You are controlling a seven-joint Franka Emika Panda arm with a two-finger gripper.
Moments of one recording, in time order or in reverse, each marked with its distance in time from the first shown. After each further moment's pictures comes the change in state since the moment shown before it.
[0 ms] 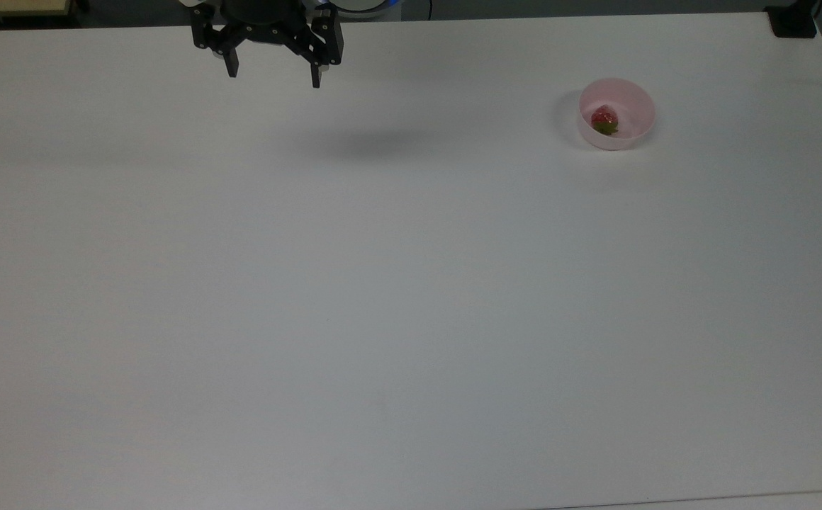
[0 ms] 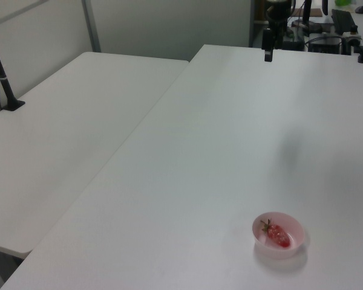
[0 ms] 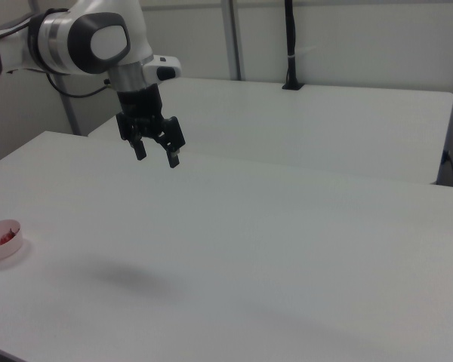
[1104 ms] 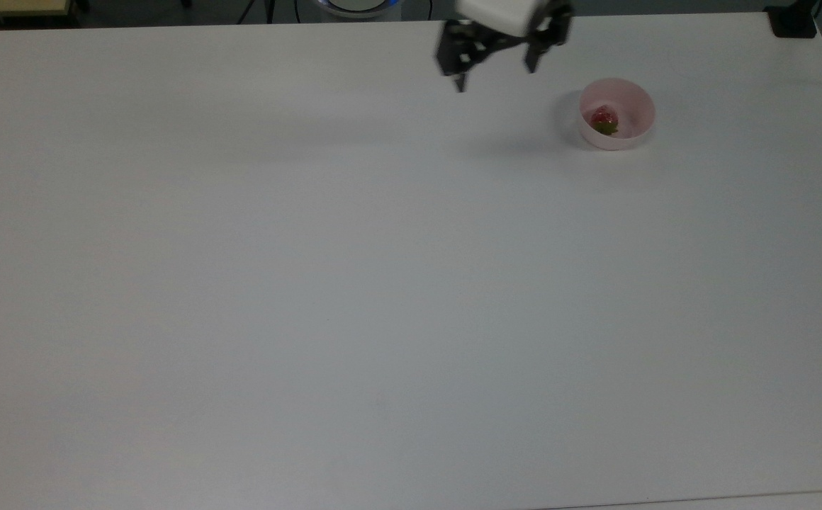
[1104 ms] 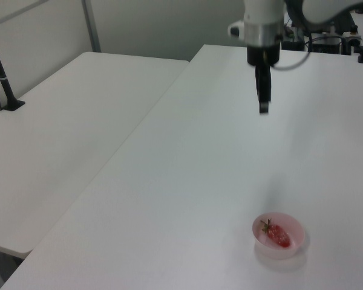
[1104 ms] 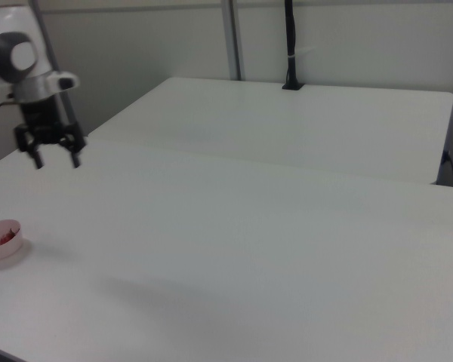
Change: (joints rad) arm 0.420 0.059 0.024 -0.014 0.051 -0.001 -0.009
